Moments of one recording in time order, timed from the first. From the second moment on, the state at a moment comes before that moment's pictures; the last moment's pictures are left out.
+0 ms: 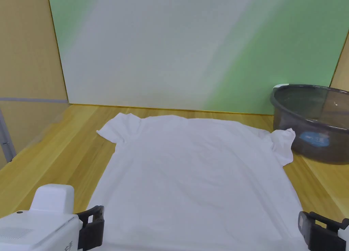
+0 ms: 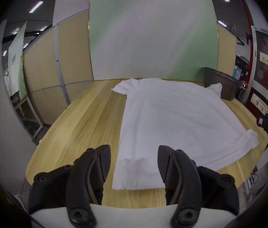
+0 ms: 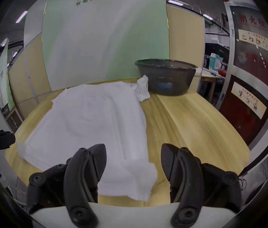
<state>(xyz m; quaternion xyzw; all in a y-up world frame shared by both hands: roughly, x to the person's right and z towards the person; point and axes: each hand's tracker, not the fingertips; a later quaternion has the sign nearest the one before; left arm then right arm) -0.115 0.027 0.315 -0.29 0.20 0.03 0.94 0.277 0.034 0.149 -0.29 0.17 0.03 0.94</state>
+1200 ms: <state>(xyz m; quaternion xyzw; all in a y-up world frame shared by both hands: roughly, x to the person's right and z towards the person) -0.015 0.068 0.222 -0.26 -0.03 -0.05 0.96 0.290 0.005 0.169 -0.35 0.13 0.03 0.93</state>
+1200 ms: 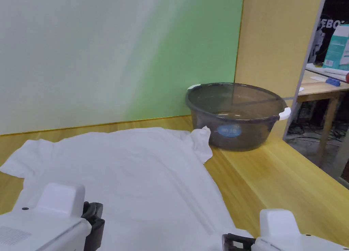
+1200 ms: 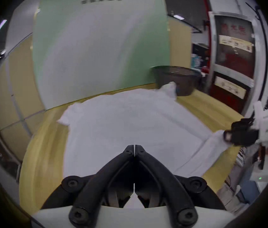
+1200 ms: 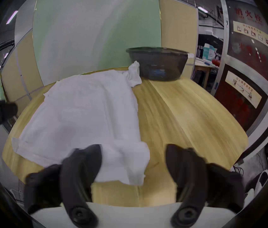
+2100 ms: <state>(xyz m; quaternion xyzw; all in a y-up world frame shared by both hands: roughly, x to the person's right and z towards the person) -0.006 0.079 0.134 -0.28 -0.13 -0.10 0.95 0.291 -0.035 0.152 -0.38 0.19 0.02 0.90</state>
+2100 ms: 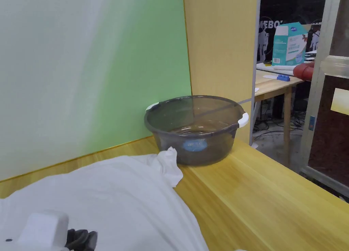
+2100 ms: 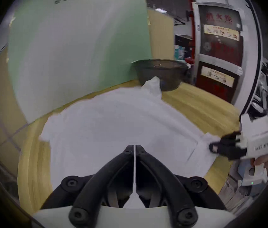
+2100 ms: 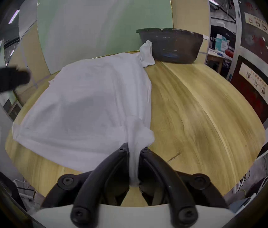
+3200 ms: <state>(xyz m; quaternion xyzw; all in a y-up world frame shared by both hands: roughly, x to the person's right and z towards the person) 0.066 -0.030 -0.259 -0.36 -0.30 -0.09 0.88 0.307 -0.031 0.132 -0.44 0.22 -0.03 0.87</state>
